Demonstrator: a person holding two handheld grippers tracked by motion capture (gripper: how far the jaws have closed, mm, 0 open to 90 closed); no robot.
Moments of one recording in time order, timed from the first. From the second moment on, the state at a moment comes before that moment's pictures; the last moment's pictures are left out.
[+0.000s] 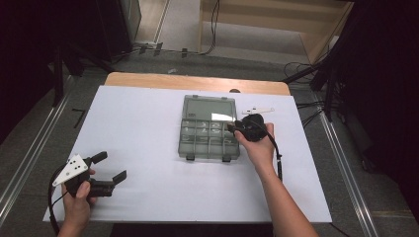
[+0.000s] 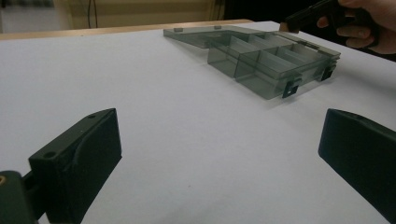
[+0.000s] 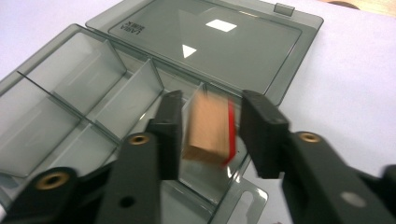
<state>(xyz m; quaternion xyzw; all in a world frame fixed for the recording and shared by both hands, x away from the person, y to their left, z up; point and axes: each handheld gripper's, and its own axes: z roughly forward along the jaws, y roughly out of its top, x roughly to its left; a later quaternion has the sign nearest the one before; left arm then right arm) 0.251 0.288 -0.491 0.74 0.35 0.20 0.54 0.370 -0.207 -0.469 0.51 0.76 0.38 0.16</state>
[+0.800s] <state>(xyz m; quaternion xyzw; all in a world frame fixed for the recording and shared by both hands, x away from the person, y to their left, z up) 0.267 0.242 -0.467 0.76 0.32 0.18 0.54 0.340 -0.238 -0.454 0.49 0.73 0.46 0.16</state>
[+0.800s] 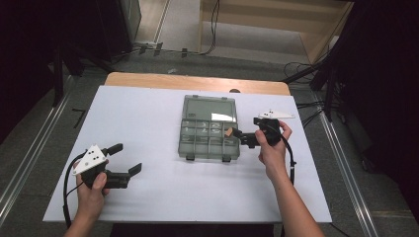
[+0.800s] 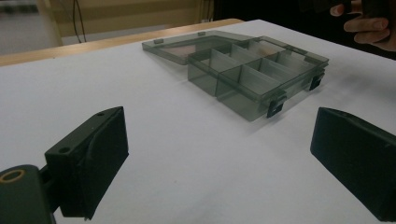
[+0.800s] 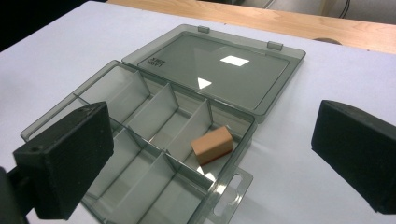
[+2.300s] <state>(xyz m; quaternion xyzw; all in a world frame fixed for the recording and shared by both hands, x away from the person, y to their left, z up) 0.360 0.155 -0.451 0.76 0.31 0.12 0.56 0.344 -0.240 -0.459 0.47 0.72 0.48 0.16</state>
